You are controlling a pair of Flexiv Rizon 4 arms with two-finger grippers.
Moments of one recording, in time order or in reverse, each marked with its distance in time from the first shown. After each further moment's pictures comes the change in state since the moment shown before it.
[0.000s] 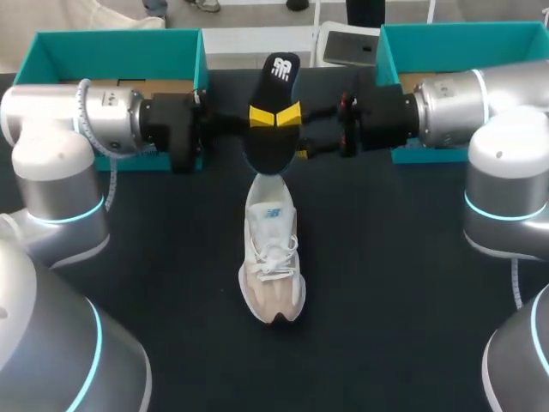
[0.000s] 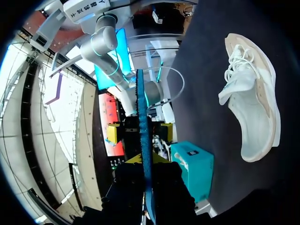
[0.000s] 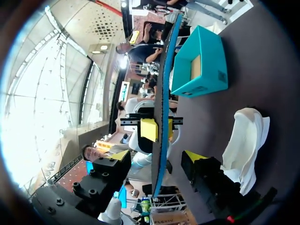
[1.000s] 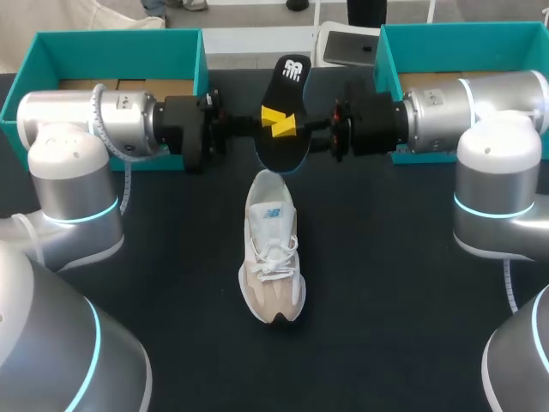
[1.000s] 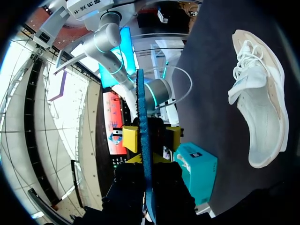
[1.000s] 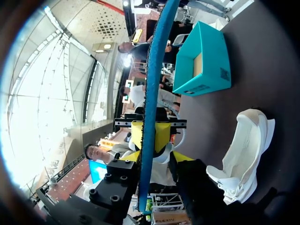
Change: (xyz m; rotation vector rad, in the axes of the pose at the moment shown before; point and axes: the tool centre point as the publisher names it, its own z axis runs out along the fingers) left arm 0.002 0.004 0.015 -0.008 -0.036 -0.030; right arm -0.012 0.004 0.010 0.016 0.040 0.001
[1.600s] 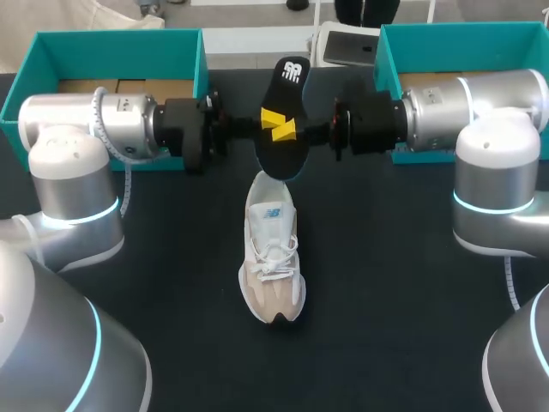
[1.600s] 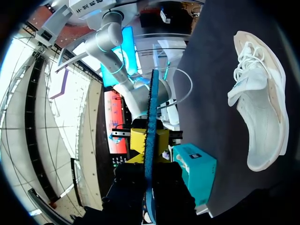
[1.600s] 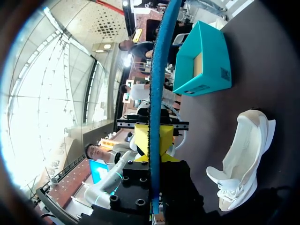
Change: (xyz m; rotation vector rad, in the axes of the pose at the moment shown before) left arm 0.004 -0.001 -0.001 0.001 -0.008 -0.023; right arm 0.000 0.003 0.001 0.005 0.003 0.005
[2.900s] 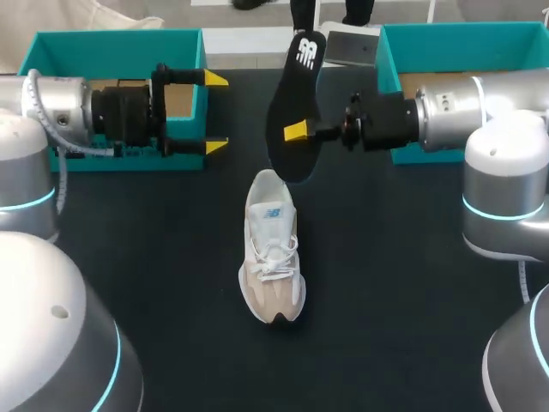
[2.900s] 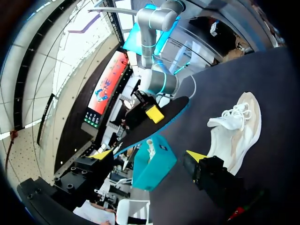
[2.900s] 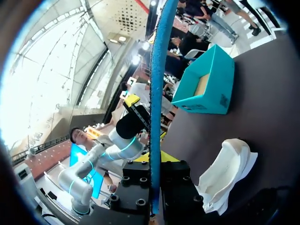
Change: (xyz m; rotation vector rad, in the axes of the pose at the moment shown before) left arm 0.000 0.018 -0.092 -0.192 0.149 -0.576; right arm -0.015 0.009 -0.018 -0.061 -0.080 -0.302
